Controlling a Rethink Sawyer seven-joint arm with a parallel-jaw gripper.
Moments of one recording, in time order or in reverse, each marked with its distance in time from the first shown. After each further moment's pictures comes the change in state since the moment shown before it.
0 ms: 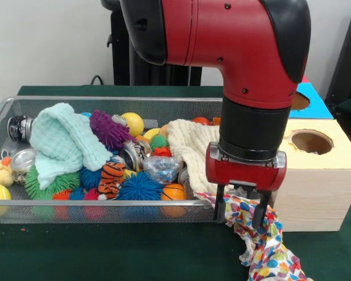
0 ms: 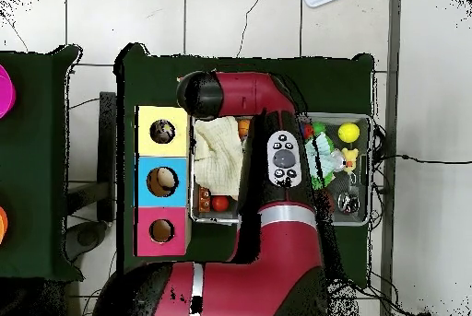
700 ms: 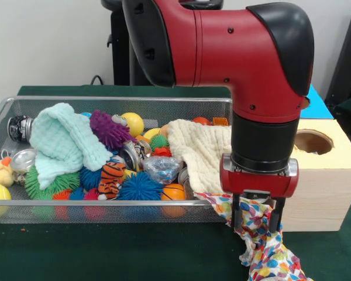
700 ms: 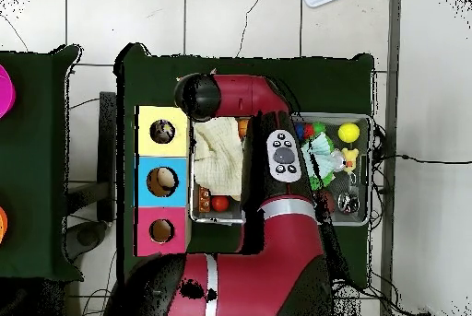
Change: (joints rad) arm -0.030 0.025 0.084 0.010 0.003 0.000 0.000
